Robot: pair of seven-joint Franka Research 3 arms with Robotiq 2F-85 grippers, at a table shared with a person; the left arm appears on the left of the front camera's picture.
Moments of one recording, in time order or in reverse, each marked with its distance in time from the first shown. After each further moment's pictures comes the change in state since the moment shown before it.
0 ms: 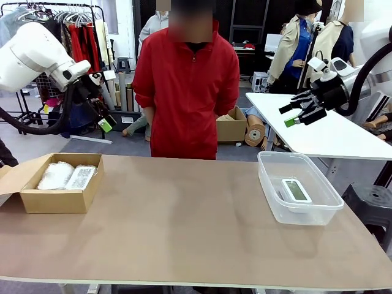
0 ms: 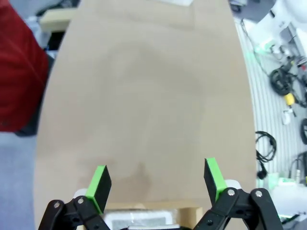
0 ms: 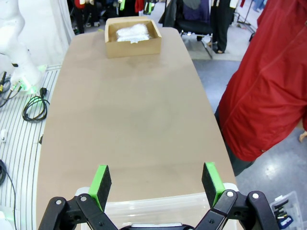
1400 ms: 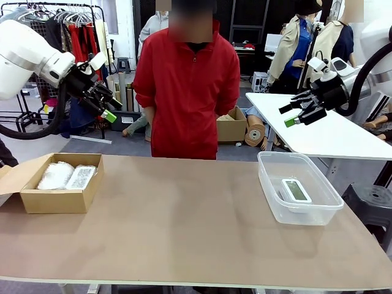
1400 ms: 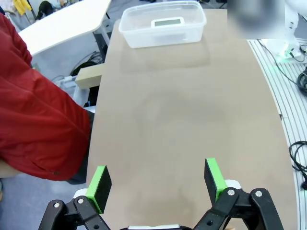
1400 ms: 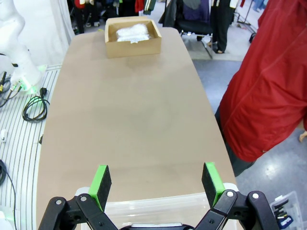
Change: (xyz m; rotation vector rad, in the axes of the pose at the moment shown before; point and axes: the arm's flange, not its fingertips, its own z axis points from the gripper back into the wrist) left arm 0.012 -0.038 0.018 0.186 -0.196 -0.268; right arm 0.000 0.000 0.000 0.000 0.000 0.000
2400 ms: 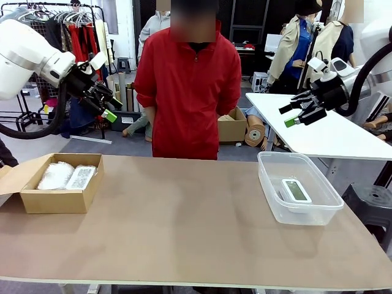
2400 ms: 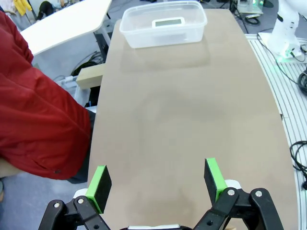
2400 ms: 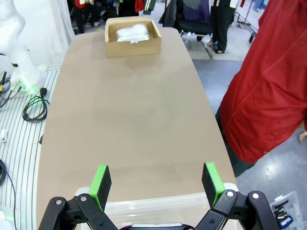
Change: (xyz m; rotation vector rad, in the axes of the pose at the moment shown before) left arm 0.001 0.001 0.000 0.004 0.001 -0.003; right arm 0.000 0.000 0.000 0.000 0.000 0.000
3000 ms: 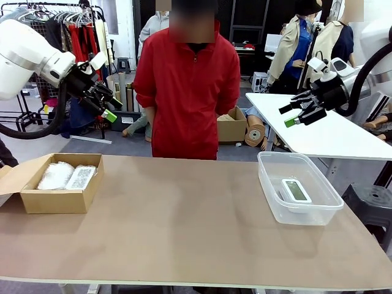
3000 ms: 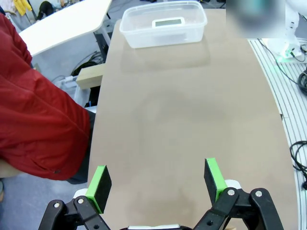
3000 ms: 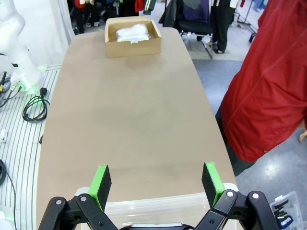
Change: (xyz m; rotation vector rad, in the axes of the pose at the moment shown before) left arm 0.000 0.000 0.000 0.000 0.000 0.000; right arm 0.000 0.000 0.000 0.000 0.000 0.000
